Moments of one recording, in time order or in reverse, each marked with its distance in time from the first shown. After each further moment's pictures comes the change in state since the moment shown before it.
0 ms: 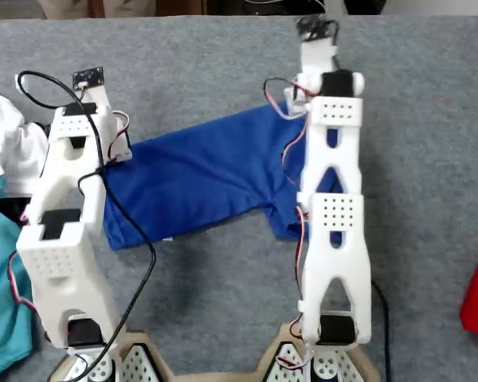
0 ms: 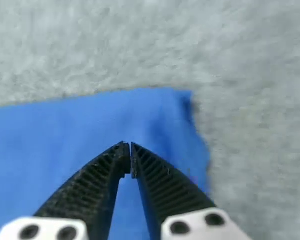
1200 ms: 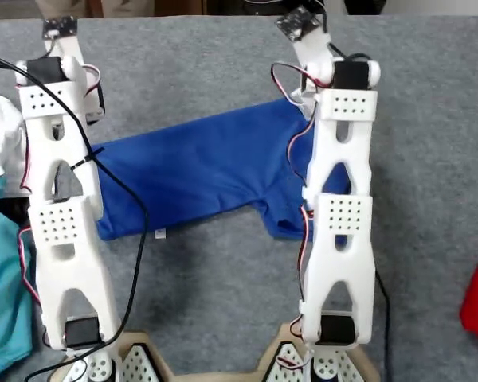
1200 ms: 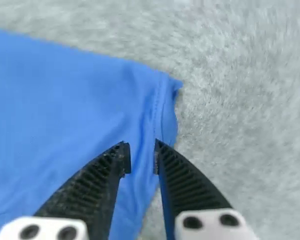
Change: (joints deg) left arm -3.9 21.5 -65.8 37.5 -8.0; right arm 0.1 -13.1 -0.1 11.4 23.4
